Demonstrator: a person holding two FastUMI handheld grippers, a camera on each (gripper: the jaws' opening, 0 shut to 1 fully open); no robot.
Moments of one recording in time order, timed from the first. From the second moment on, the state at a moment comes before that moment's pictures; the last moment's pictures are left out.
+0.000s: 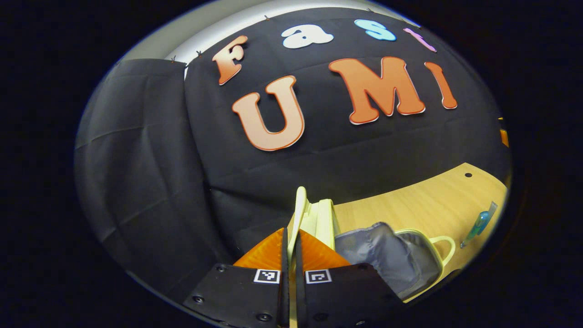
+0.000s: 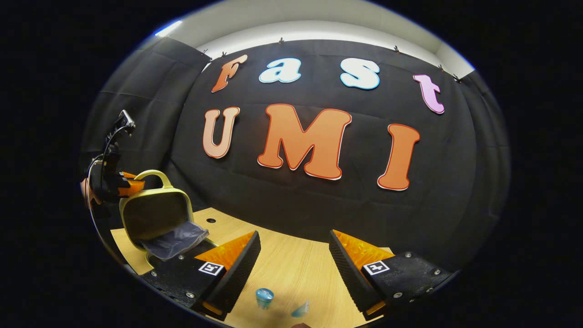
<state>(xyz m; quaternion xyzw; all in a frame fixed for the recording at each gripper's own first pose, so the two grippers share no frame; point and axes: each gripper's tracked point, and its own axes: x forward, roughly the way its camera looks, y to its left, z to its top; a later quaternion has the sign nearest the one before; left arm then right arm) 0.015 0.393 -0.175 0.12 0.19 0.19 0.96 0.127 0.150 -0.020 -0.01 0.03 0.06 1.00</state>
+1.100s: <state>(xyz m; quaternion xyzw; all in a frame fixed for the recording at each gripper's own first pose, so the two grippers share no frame) 0.007 0.501 -0.286 0.08 0.24 0.25 0.93 0.119 0.170 -0.036 -0.02 0.07 0.01 1.00</state>
